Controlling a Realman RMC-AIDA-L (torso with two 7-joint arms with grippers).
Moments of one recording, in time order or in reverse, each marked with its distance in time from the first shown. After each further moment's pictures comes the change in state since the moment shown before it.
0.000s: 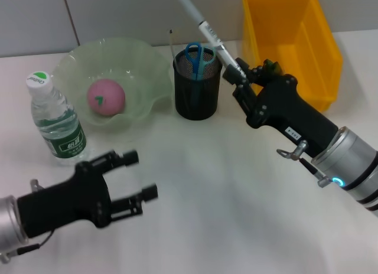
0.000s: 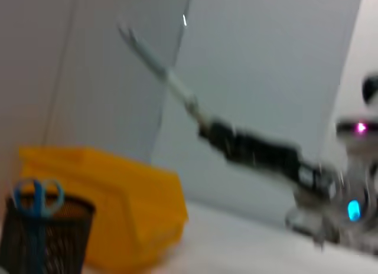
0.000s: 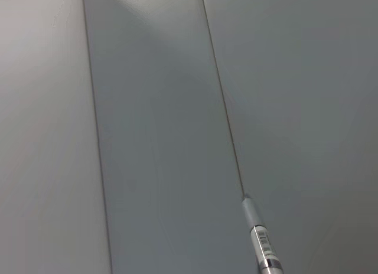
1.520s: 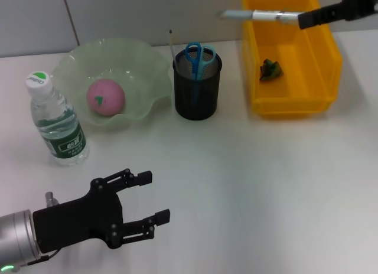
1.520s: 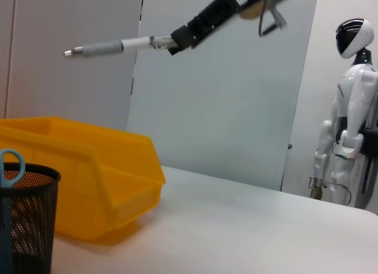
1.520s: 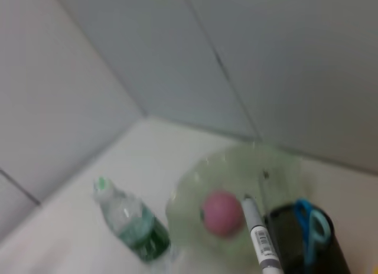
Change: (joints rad) left arm -0.005 -0.004 0.094 -0.034 0.003 -0.051 0.110; right arm 0.241 -0.260 -0.655 -1.152 -0.190 -0.232 1.829
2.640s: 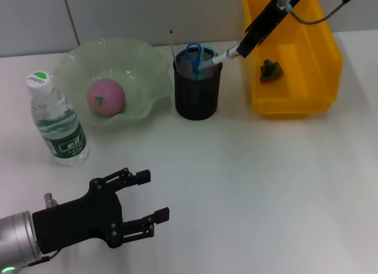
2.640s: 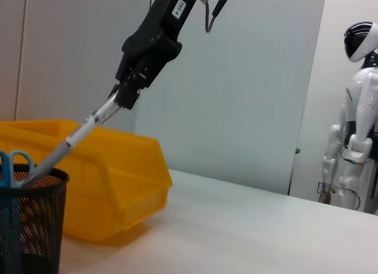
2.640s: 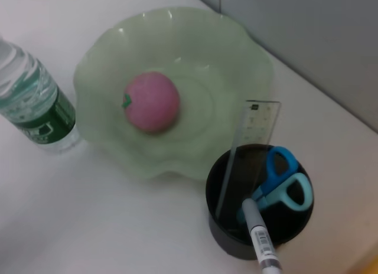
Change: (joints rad) left arm 0.006 -0.004 -0.012 -0.014 -0.008 -0.005 0.019; right arm 0.418 0.102 -0.353 0.167 -0.538 0.186 0.138
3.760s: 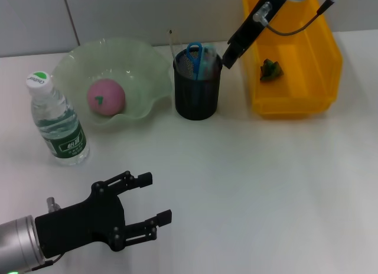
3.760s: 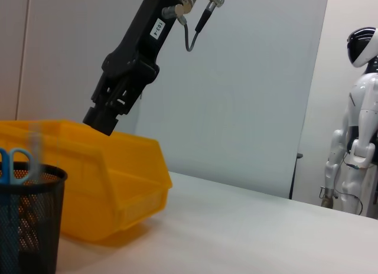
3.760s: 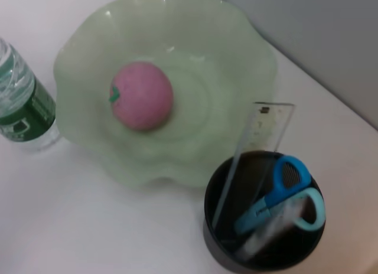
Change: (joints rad) left arm 0.000 -0.002 0.000 -0.038 -0.013 -0.003 0.029; right arm 0.057 0.041 -0.014 0.125 -0.064 0.131 0.006
